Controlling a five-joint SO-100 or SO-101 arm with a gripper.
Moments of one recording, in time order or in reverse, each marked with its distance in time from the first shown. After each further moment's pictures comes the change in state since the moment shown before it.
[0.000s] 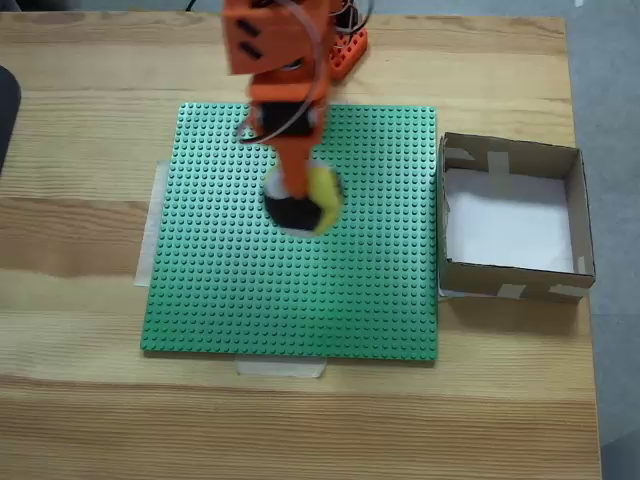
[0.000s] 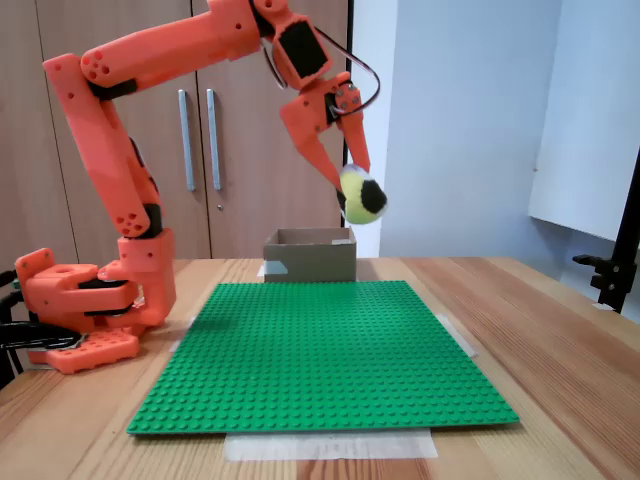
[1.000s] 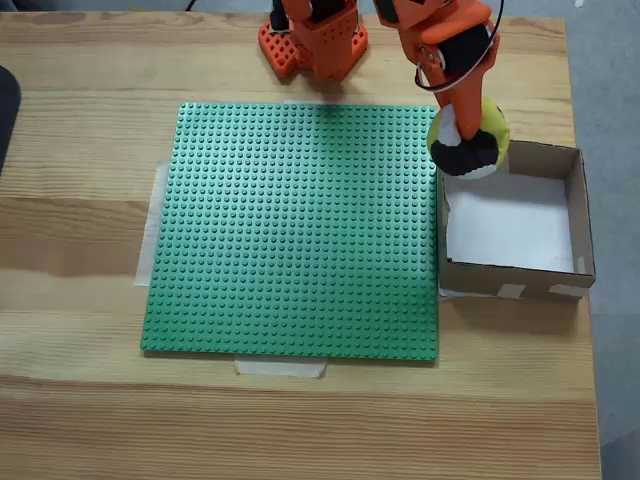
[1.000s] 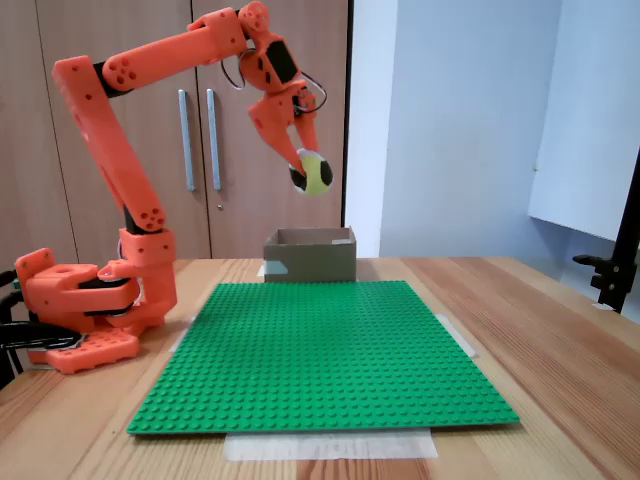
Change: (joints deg) arm -28.7 0.2 -4.6 1.8 1.8
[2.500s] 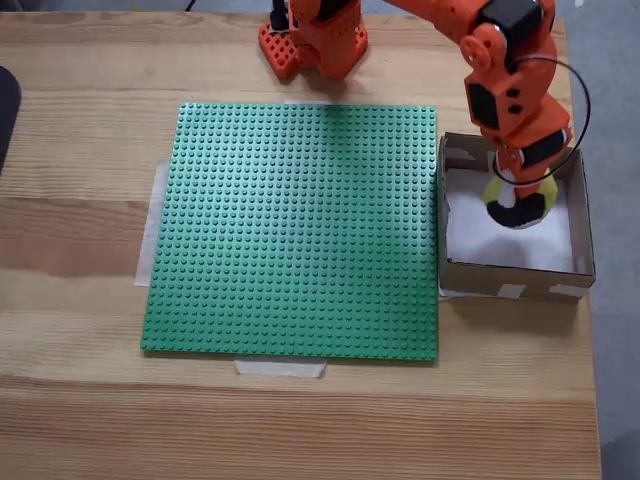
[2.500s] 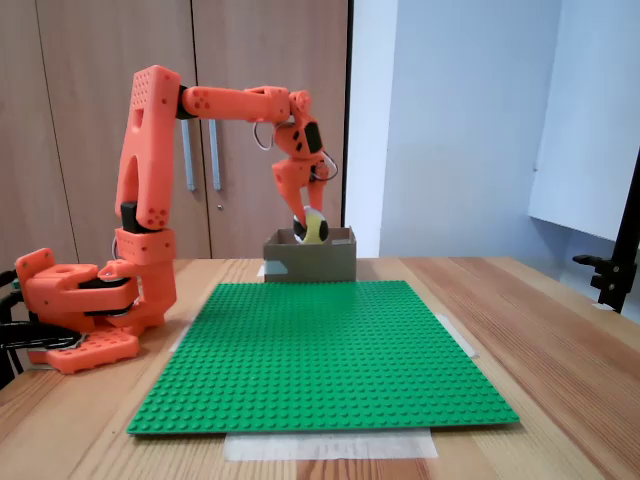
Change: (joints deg) arm -8.5 -30.9 -8.0 -7.4 9.3
